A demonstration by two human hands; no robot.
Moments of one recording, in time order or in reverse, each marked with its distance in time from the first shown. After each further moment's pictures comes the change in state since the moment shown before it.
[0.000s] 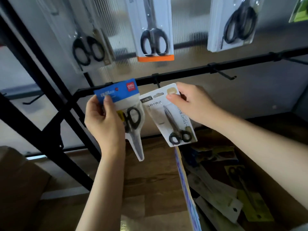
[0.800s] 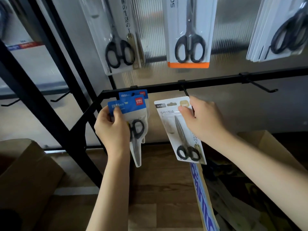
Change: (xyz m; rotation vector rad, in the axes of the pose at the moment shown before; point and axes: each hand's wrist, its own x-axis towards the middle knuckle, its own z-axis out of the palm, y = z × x) left_hand 0.046 -0.035 -0.030 0.212 0.059 -0.094; right_hand 0.013 -0.025 0.050 -0.226 0.108 0.037
